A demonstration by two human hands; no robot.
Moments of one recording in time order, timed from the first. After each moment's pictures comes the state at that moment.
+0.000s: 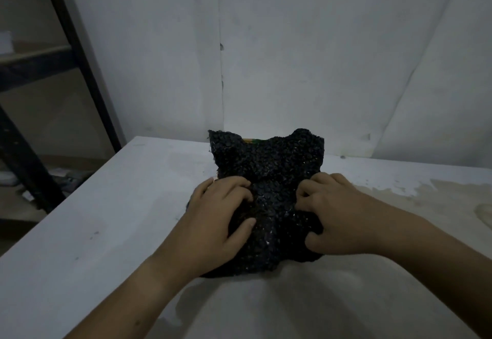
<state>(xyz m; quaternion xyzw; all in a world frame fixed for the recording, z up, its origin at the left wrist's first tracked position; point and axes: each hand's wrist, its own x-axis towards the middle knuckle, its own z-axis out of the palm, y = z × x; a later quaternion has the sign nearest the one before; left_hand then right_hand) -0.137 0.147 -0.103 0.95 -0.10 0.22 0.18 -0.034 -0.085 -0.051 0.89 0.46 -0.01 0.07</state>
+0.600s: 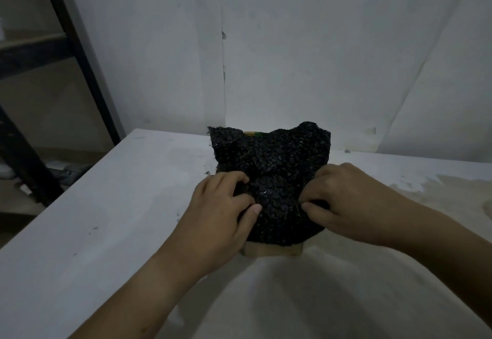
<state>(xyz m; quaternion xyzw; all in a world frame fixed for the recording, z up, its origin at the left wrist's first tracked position) -0.133 0.141 -0.102 0.97 -0.05 0.19 0.15 -0.029 -0.082 -0.044 0.88 0.48 0.04 -0.02</state>
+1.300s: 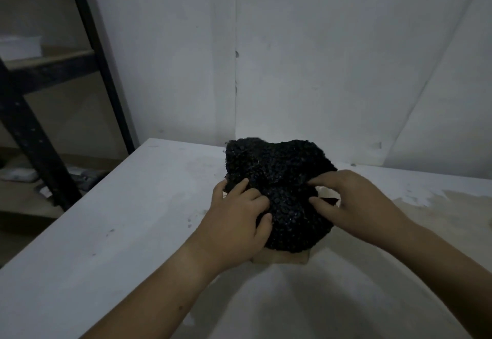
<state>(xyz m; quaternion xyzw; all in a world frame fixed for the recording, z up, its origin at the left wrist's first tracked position) -0.129 0.131 -0.091 0.98 -0.03 0.13 0.12 -0.012 -0.083 -0.066 0.90 0.38 0.10 -0.19</state>
